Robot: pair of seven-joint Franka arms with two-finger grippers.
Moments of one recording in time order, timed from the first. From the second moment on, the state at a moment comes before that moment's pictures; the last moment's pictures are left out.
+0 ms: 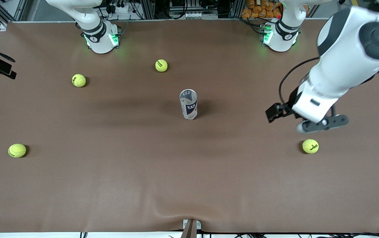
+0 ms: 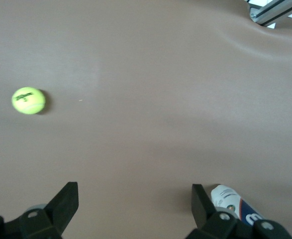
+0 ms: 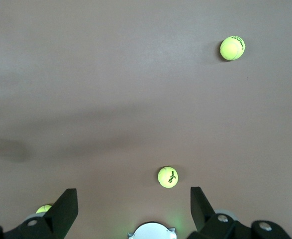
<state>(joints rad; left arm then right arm) -0.02 0.26 -0.38 -1.35 0.05 1.67 -0.58 0.00 0.02 -0.07 -1.43 0.00 1.34 0.05</state>
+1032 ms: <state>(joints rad) -0.01 0.04 -0.11 -1.39 0.04 1.46 -0.19 0.00 0.02 -0.07 -1.42 0.00 1.34 0.05</state>
